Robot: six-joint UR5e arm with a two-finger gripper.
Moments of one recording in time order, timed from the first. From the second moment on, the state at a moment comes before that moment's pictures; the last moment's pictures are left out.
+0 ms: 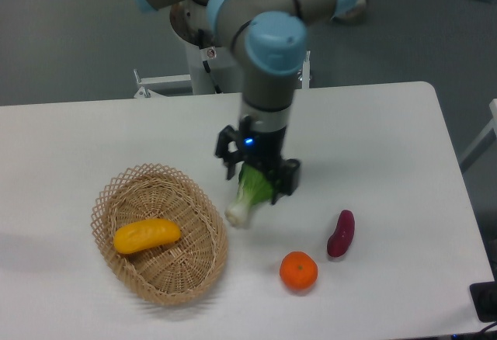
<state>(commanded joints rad) 2.30 -1.81 -1.73 -0.95 1.37 1.01</state>
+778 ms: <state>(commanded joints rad) 2.07 -1.97 -1.72 -0.88 1.48 1.10</state>
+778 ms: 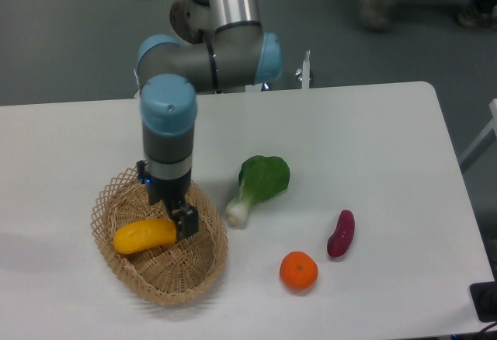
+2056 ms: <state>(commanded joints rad) 2.01 -2.07 -1.73 -0.79 1.51 1.07</state>
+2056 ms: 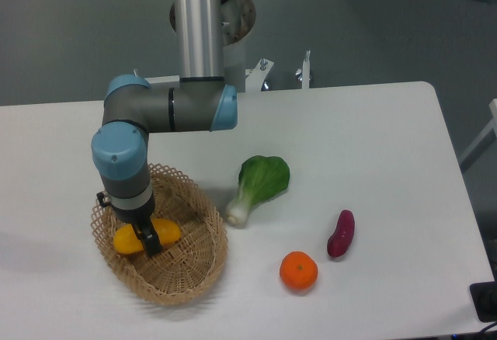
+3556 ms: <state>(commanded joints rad) 2.20 -1.97 -1.62 -0.80 1.52 1.02</state>
